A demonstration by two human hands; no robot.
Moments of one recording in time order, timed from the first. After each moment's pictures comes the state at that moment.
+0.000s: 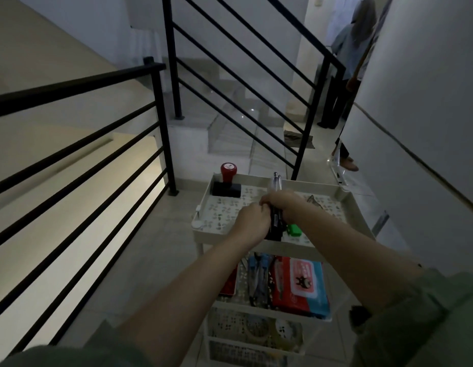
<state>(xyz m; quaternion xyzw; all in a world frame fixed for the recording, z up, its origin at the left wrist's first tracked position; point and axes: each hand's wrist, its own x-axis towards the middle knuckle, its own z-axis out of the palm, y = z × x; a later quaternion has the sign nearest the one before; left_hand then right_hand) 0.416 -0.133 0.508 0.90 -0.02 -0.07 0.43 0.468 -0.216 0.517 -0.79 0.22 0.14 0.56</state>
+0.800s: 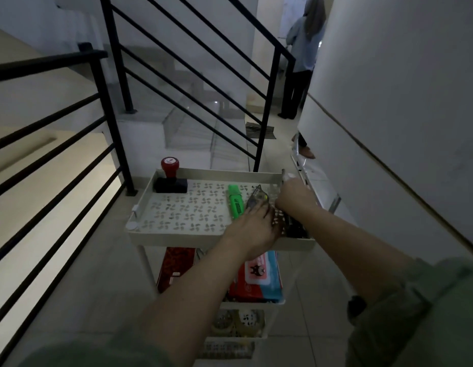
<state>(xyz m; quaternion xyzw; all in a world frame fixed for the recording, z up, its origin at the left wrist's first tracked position) 0.419 -0.217 0.471 0.93 -0.34 -0.04 0.12 0.435 -0.328 0.517 -0.98 0.18 0.01 0.13</state>
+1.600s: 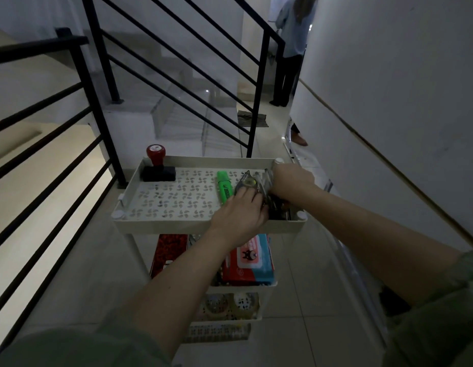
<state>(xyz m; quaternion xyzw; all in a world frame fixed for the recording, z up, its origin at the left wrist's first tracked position) 0.408 -0.212 0.469 0.92 -0.35 0.12 0.13 0.420 -0.333 0.530 -1.00 0.09 -0.02 0.00</state>
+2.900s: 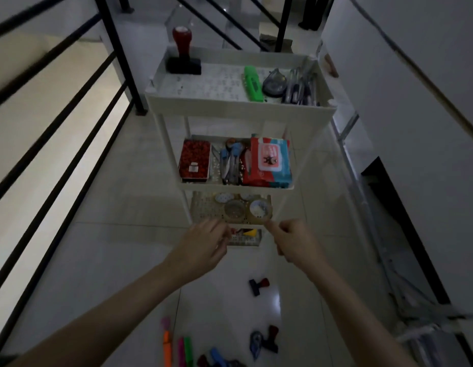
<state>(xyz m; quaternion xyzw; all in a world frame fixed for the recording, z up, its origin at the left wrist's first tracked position) 0.228 -0.072 0.334 0.91 -0.34 -0.01 0.24 0.193 -0.262 0.390 -0.88 0.18 0.13 0.42</state>
